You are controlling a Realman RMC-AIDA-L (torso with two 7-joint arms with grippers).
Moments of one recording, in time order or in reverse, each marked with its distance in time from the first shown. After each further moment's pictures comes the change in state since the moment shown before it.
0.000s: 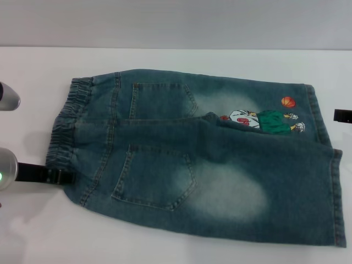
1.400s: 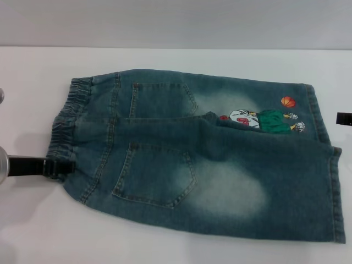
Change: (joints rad) left arm 0.060 -0.002 -0.033 -0.044 -0.067 0.073 0.042; right arm 0.005 0.002 0.010 -0.022 -0.011 0.001 0.007
